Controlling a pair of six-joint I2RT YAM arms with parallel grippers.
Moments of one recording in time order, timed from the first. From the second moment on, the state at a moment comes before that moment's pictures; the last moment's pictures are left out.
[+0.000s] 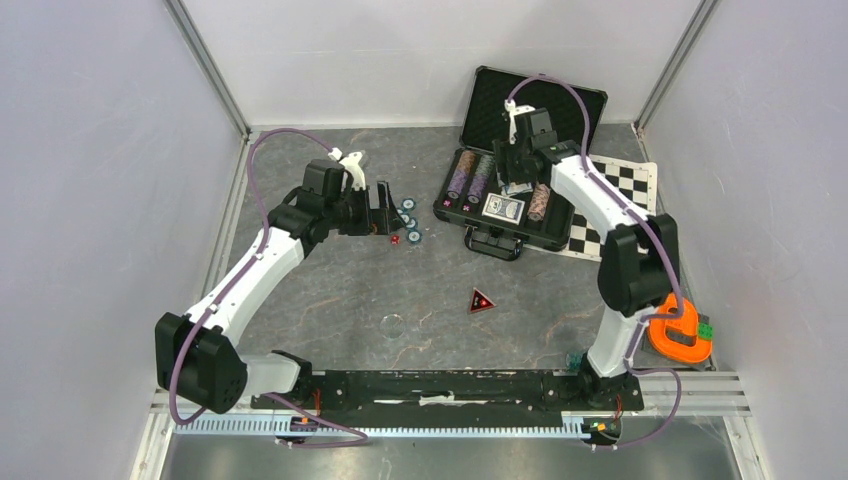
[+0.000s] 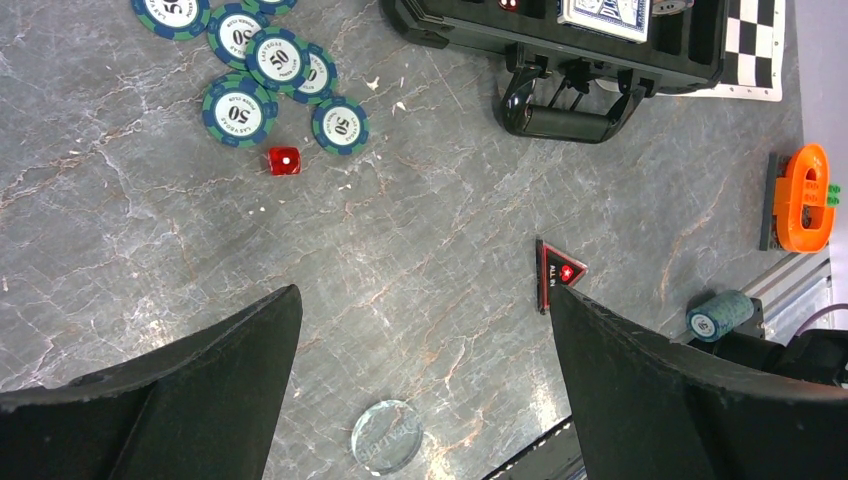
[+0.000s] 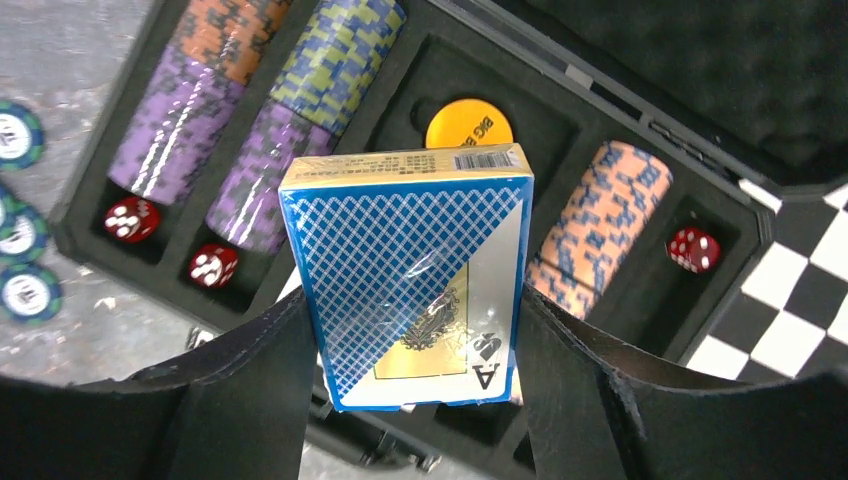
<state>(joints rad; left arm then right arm) -0.37 1.29 1.07 -0.49 0.29 -0.37 0.31 1.81 1.56 -0.55 0.12 0.08</state>
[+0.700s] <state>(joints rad) -0.36 1.31 1.12 -0.56 0.30 -0.34 0.25 1.95 1.43 -0.06 -0.20 -0.32</state>
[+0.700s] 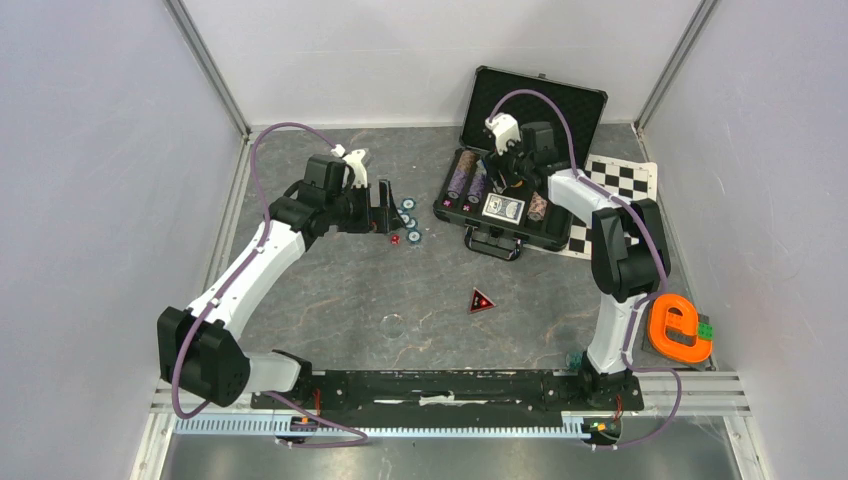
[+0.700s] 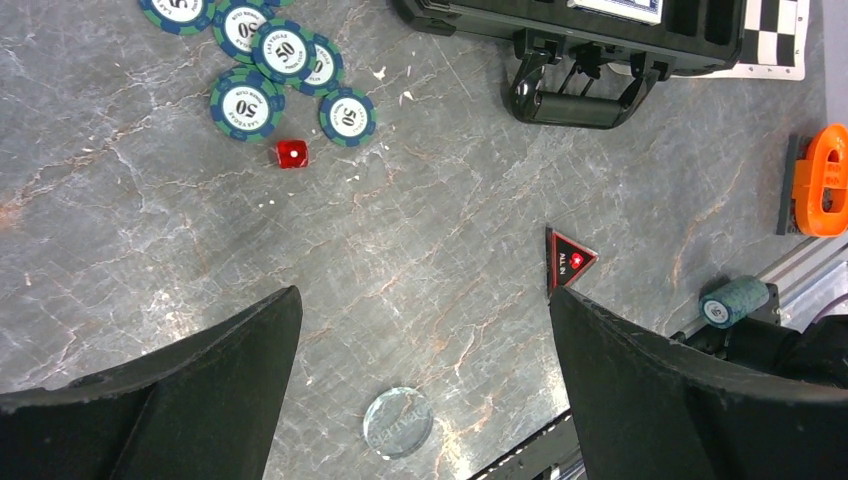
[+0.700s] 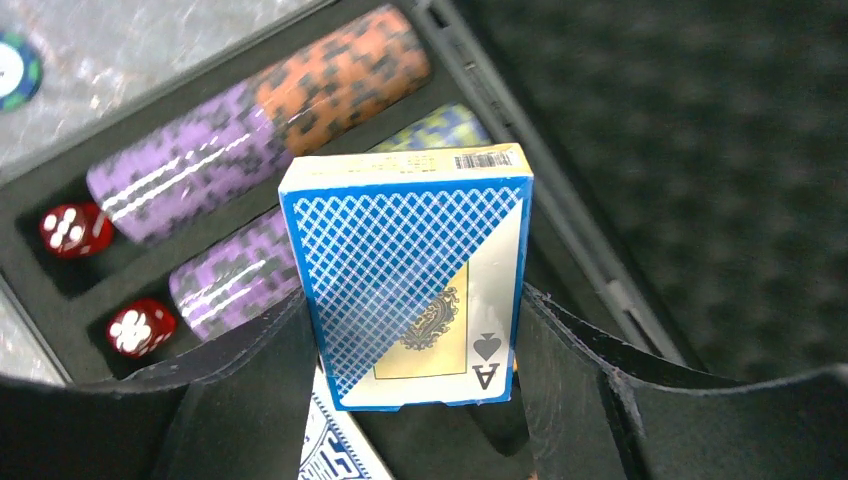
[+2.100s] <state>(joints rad) -0.35 1.47 1.25 -0.60 0.34 -0.30 0.09 2.06 1.56 -0.28 -0.49 -0.72</state>
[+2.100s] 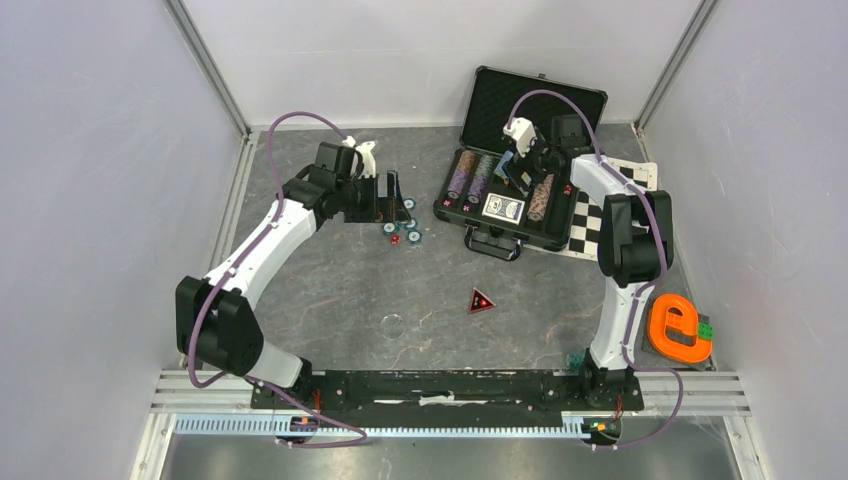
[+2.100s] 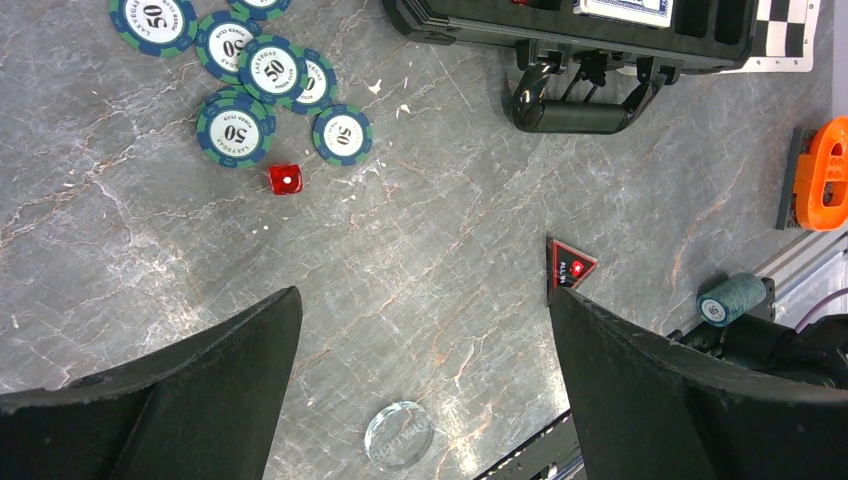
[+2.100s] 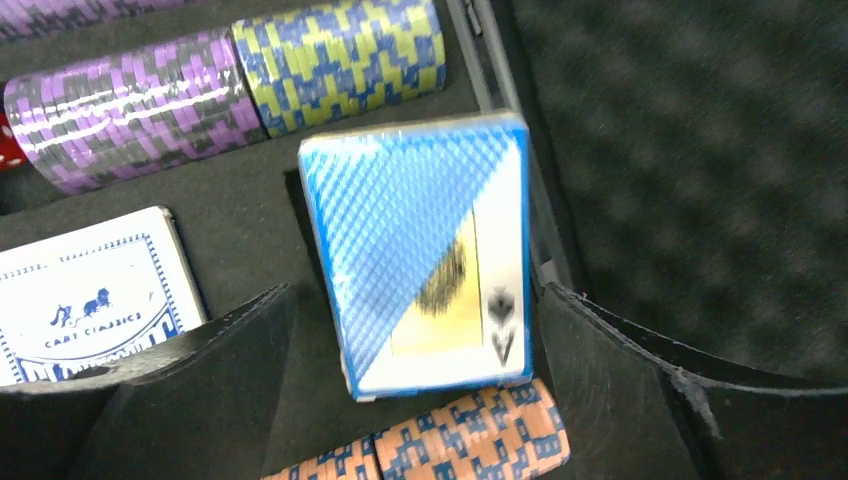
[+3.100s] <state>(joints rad) -0.35 1.43 1.21 -0.59 0.32 -0.30 0.24 1.72 1.37 -0.05 -0.03 0.10</state>
